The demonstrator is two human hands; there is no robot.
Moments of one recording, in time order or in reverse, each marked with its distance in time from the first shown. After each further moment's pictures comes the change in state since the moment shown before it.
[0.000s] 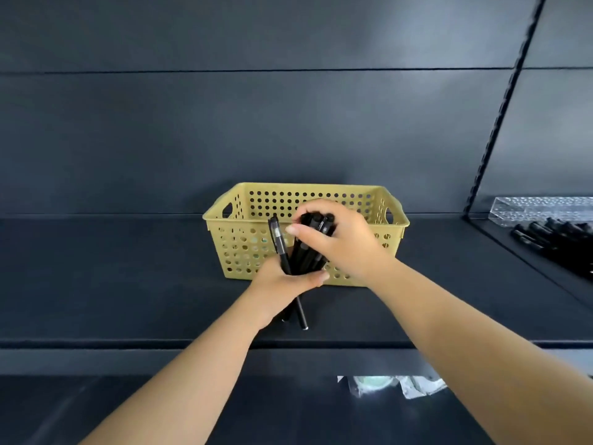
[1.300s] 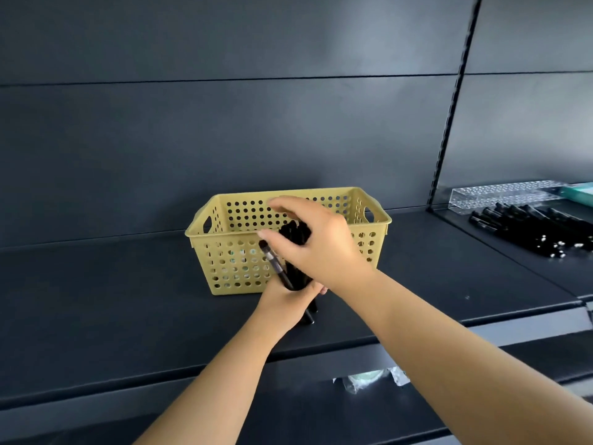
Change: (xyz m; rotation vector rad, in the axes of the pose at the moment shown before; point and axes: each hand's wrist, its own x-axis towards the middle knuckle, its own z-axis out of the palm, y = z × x) left_hand 0.007 -0.015 0.007 -0.041 -0.124 0.143; right_hand 0.005 -0.011 0.026 -0.243 0.316 -0.194
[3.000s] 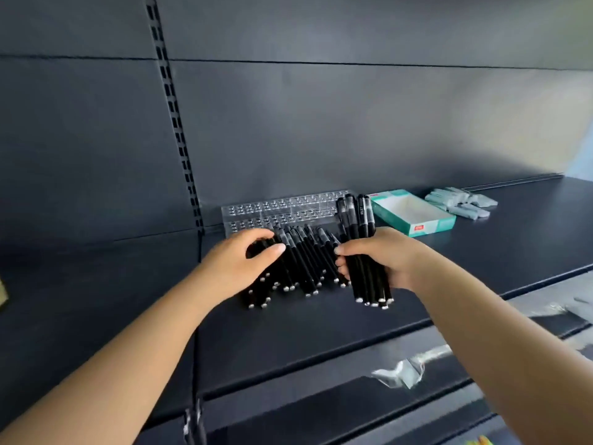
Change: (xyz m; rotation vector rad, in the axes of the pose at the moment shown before) left_hand 0.178 0.055 0.432 0.741 -0.149 0.064; right_hand -0.099 0.330 -0.478 0.462 -0.119 1.236
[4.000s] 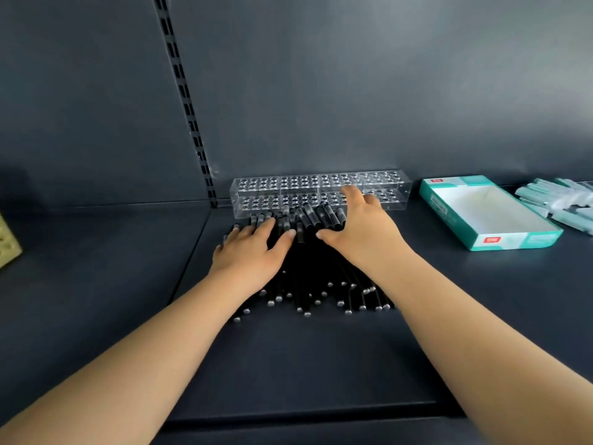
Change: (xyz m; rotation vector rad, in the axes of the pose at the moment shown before) left_hand 0.068 -0.016 0.067 0.337 0.029 -0.449; right_hand 0.097 -0.001 0.007 -0.919 0.113 -0.428
